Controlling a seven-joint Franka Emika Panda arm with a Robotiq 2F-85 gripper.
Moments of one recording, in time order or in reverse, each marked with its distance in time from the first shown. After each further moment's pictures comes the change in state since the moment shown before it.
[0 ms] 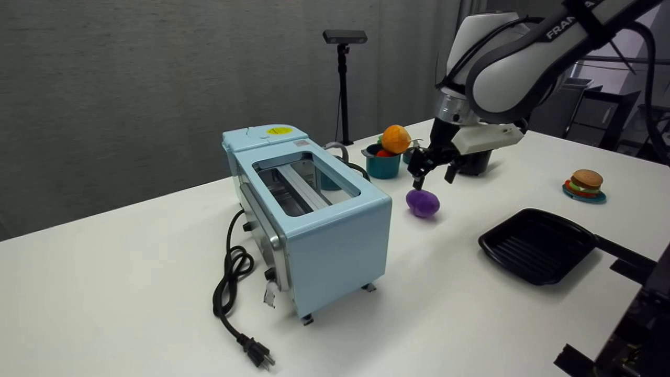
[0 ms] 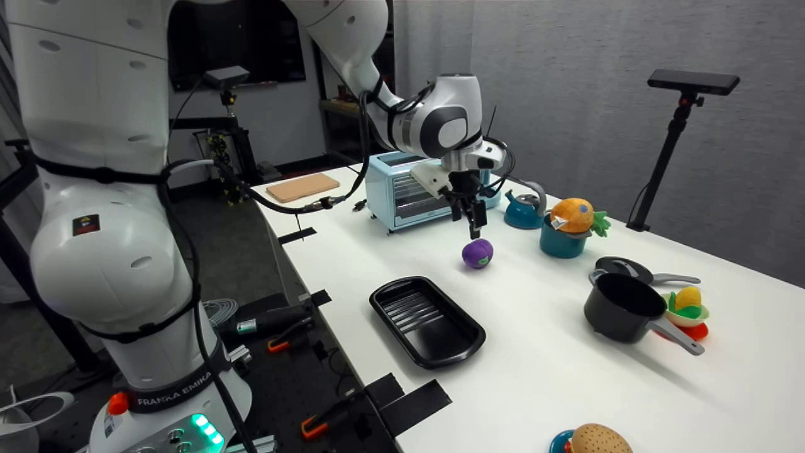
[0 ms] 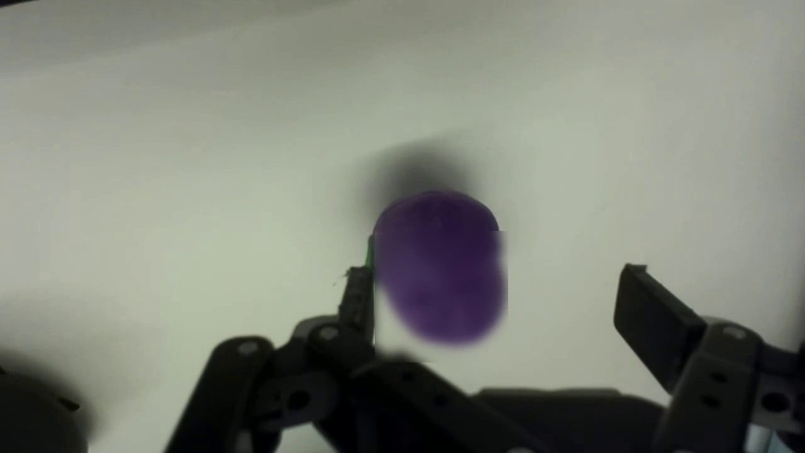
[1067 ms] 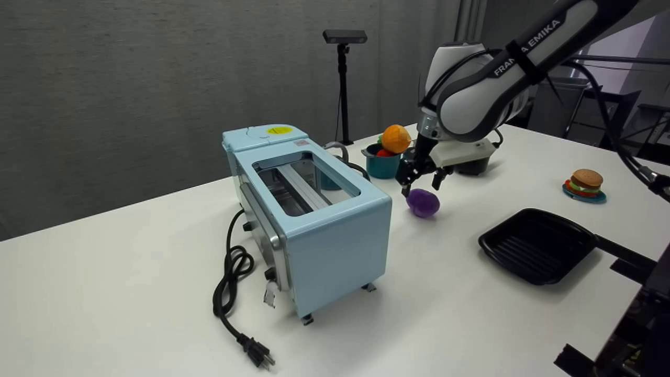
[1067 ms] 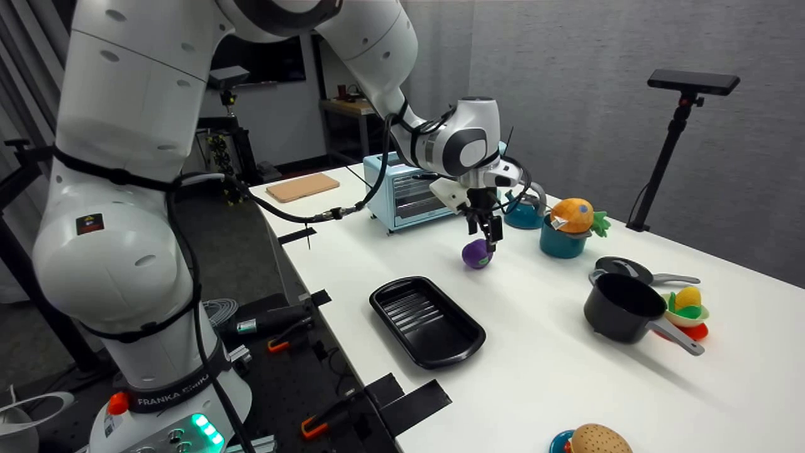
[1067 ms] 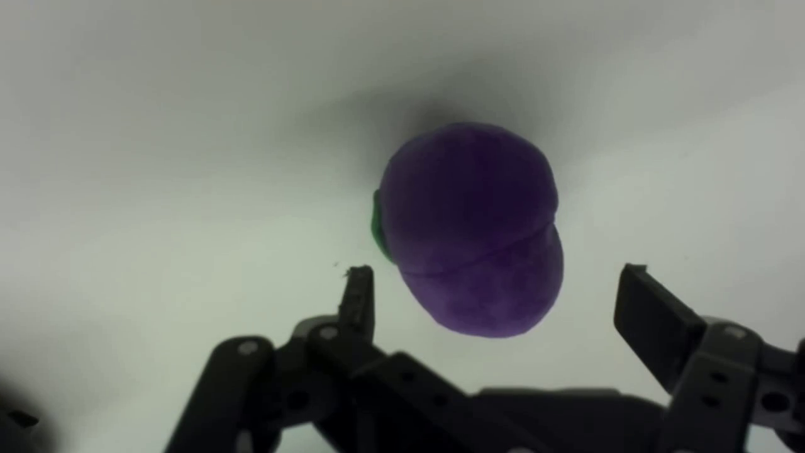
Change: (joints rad) arm 0.025 0.191 -0.053 0.173 0.002 -0.001 0.015
